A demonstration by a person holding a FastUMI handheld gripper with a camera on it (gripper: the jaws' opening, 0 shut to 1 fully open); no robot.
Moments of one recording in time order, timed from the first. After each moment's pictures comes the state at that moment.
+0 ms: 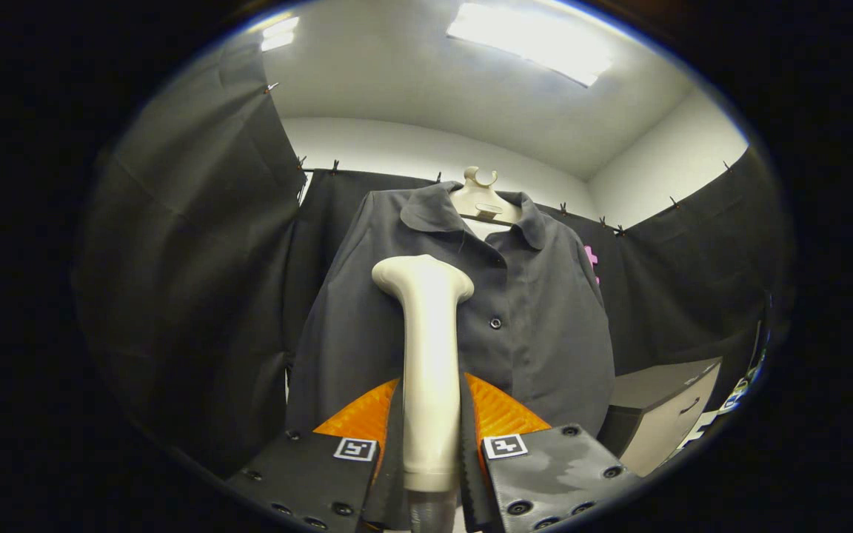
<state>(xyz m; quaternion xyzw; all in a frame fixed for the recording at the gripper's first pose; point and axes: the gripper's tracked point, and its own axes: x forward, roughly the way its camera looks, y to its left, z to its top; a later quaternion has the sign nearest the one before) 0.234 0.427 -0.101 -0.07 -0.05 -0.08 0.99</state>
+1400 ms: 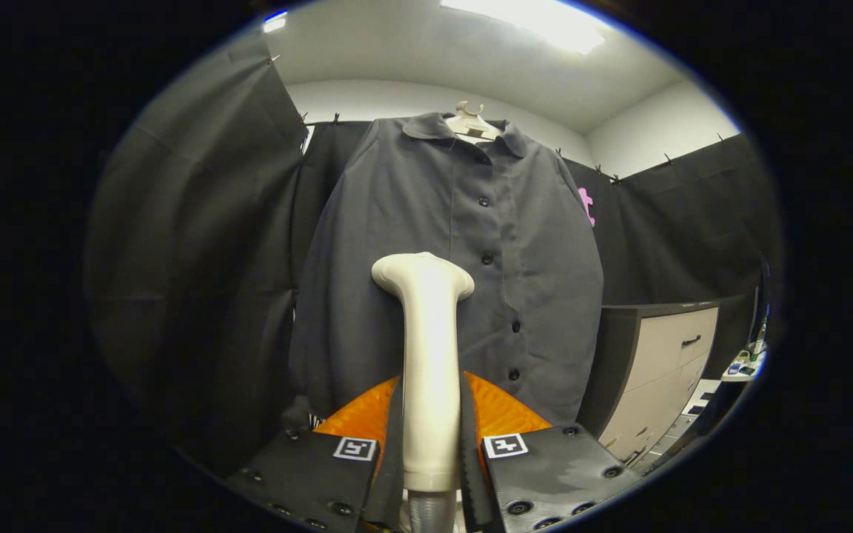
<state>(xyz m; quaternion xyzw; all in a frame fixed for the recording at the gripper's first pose) 0.151 0.409 -0.243 -0.05 0.05 -0.09 0.99</state>
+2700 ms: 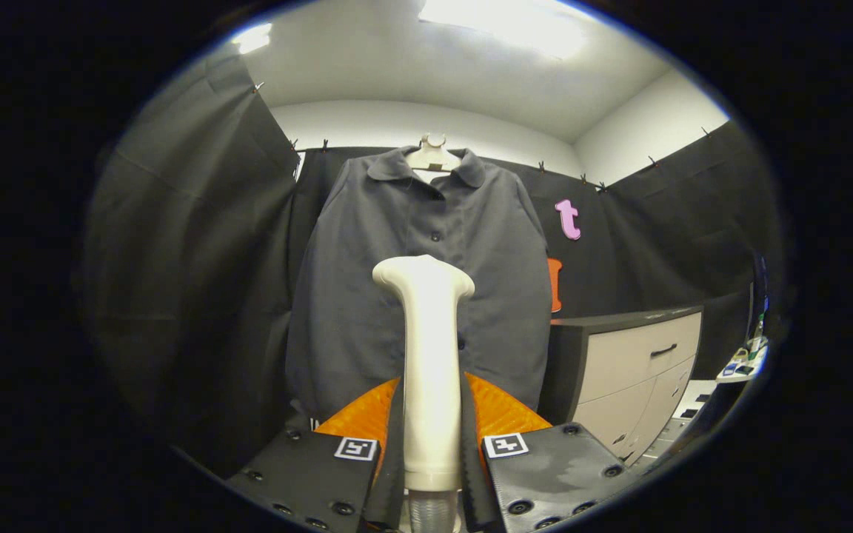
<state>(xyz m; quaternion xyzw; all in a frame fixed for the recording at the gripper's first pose) 0.070 0.349 -0.169 -0.04 -0.01 -0.09 0.99</state>
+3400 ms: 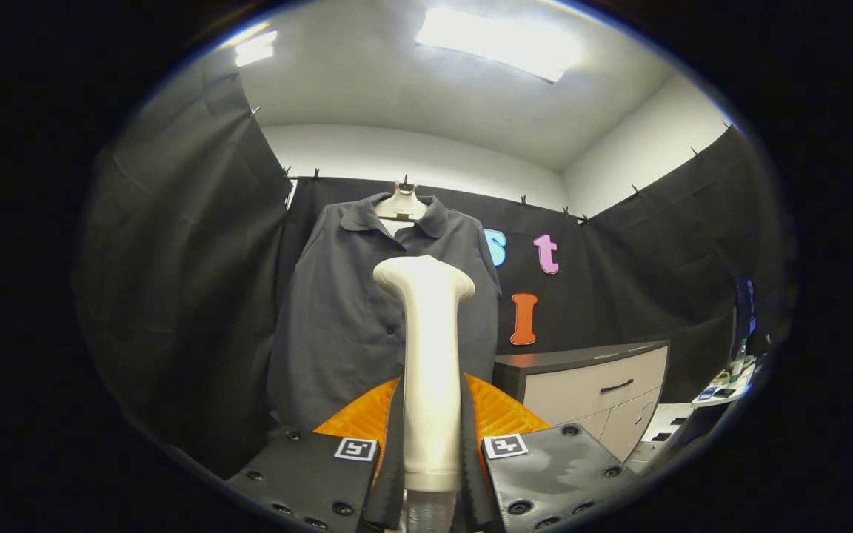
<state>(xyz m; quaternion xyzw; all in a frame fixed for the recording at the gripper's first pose) 0.004 0.304 -0.128 -0.06 -0.06 -0.10 0.99</state>
